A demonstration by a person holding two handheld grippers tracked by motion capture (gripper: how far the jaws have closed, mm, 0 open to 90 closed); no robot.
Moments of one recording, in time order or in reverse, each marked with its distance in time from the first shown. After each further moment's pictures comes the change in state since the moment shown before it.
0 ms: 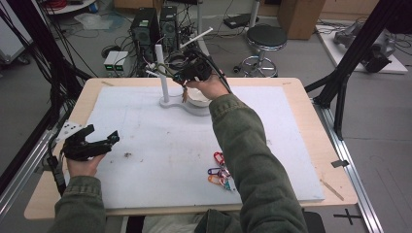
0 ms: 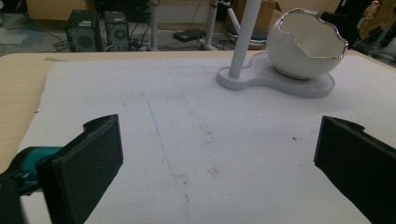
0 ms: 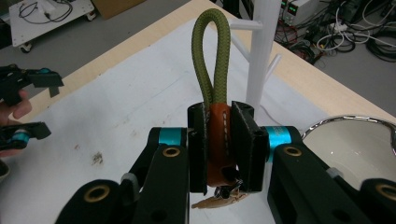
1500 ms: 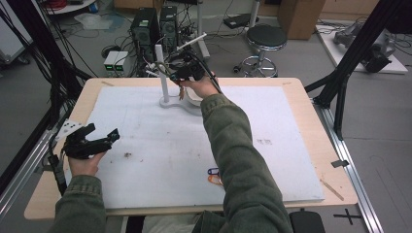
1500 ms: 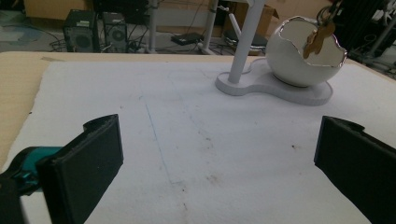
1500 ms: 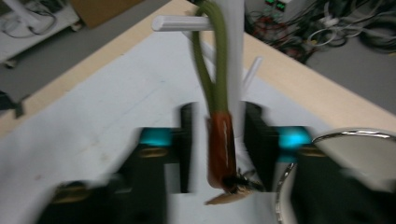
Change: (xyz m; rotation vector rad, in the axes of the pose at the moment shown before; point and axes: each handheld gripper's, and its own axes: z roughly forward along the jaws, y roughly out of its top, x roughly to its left) left arm 0.004 0.000 0.005 -0.016 -0.007 -0.031; right arm -0.028 -0.001 0.048 -0.010 -0.009 0.070
